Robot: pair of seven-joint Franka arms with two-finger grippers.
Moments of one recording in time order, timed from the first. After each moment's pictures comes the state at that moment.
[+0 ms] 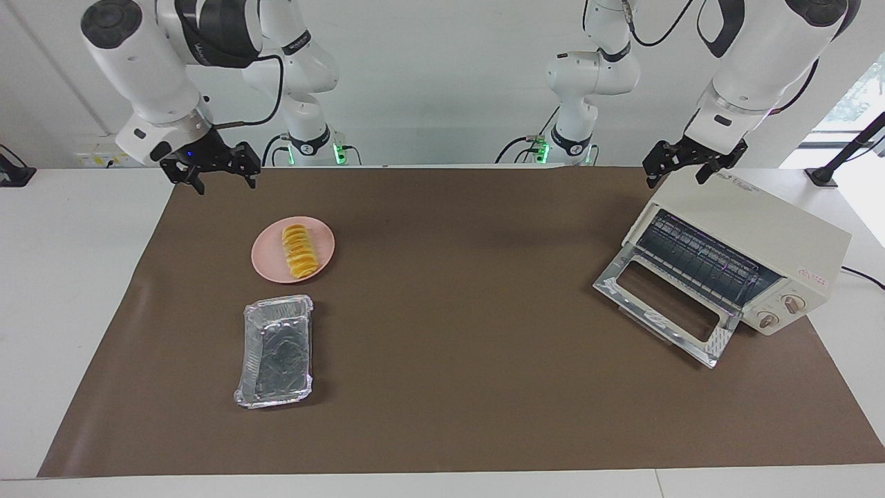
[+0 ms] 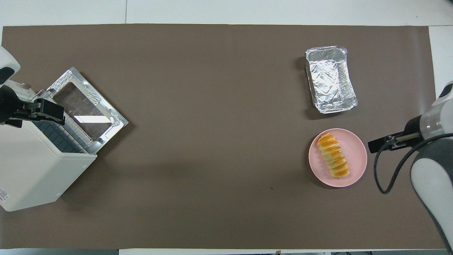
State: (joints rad) left arm -0.14 -0.02 0.02 -1.59 0.03 1.47 -0.10; right arm 0.01 -0.21 0.03 -2.08 -0.02 1.75 -0.17
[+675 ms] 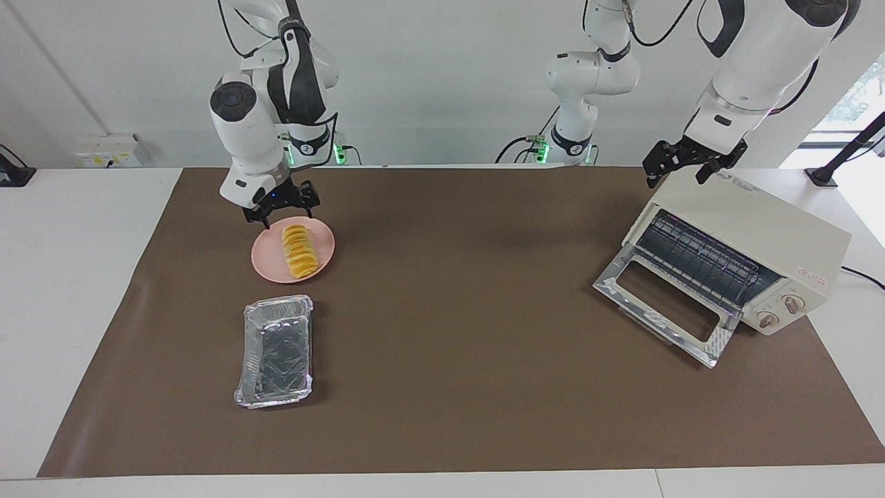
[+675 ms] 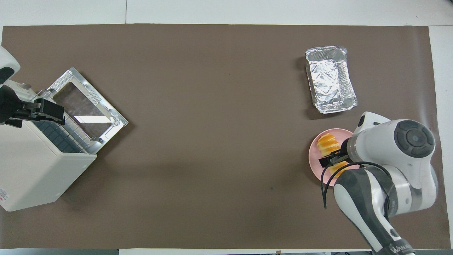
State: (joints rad) left arm -0.14 -0.02 0.02 -1.59 0.03 1.47 -0.10; right arm 0.10 -0.12 0.03 -2.43 -0.02 2.25 -0.27
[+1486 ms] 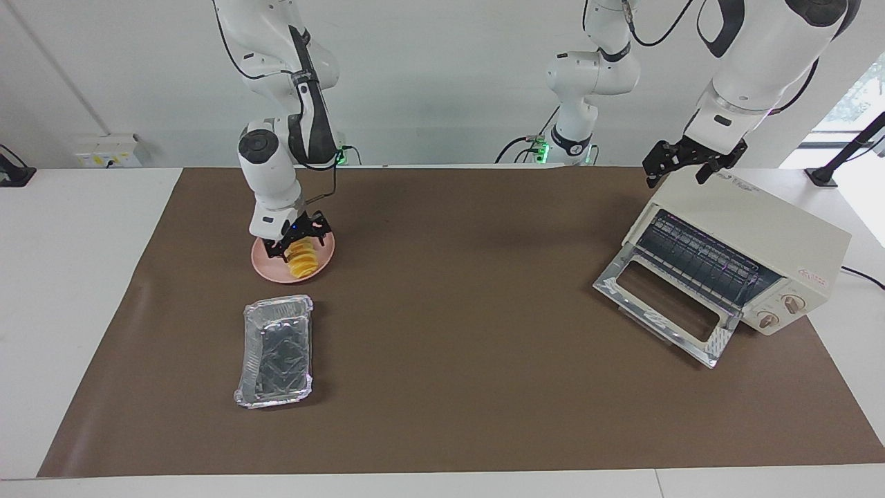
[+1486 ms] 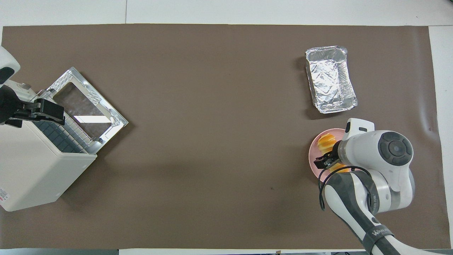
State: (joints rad) left arm -0.14 -0.02 0.02 -1.59 0.03 1.47 -0.10; right arm 0.10 -0.05 0.02 -2.50 -0.02 2.44 -0.40
